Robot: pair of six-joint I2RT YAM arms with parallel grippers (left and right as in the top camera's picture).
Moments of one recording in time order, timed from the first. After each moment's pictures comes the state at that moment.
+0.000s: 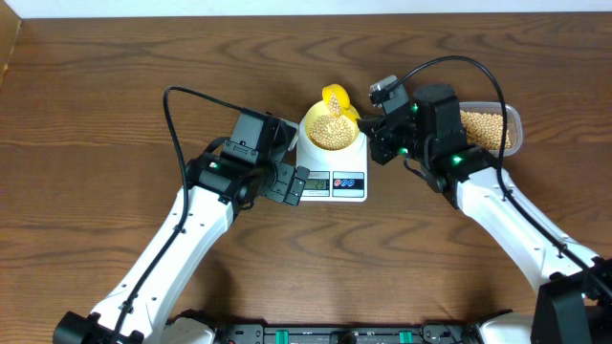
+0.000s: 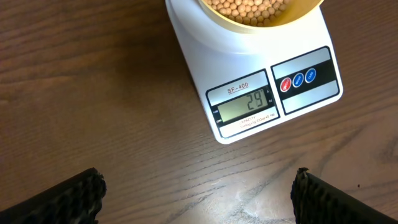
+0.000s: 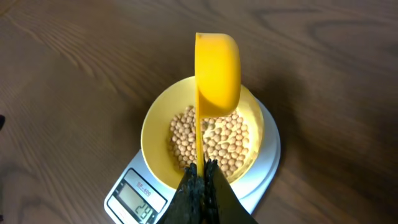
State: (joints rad) left arm -0.40 1.38 1.05 -0.79 0.07 -0.01; right arm 0.36 1.53 0.97 -0.09 -0.38 0.00
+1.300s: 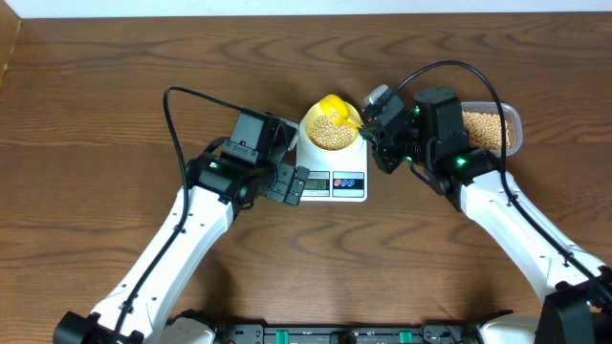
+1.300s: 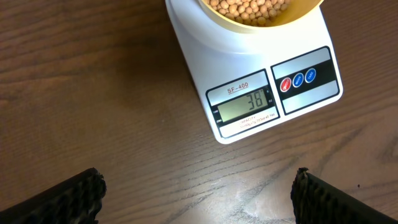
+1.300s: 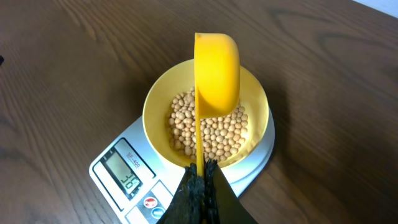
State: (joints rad) left arm -0.40 1.38 1.05 -0.79 0.07 -0.01; right arm 0.36 1.50 0.97 -0.17 -0.40 -0.23
